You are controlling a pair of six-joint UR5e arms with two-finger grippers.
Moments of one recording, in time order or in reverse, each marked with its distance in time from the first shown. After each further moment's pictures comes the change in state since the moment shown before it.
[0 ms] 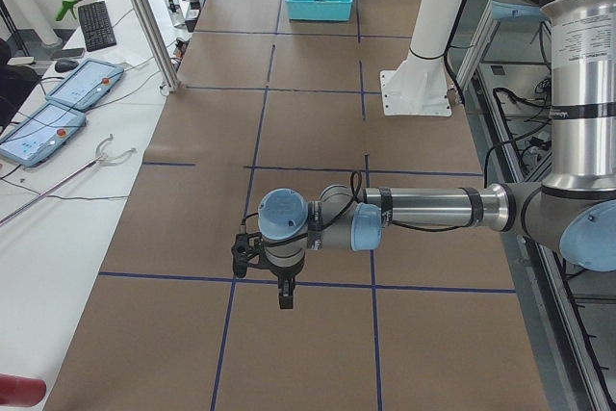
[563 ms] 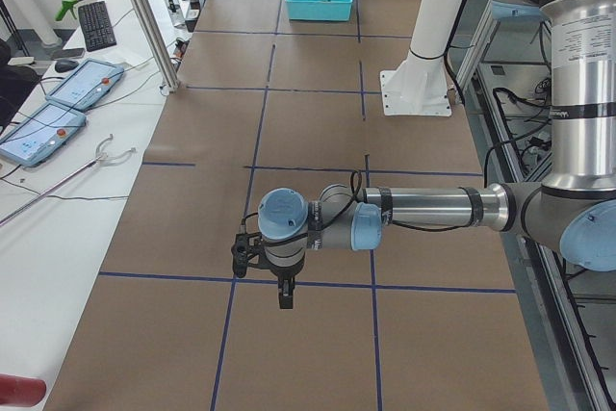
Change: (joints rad) left arm 0.000 0.000 -0.002 0.001 0.000 0.000; right arm 0.042 0.018 -0.033 0.029 0.045 0.567
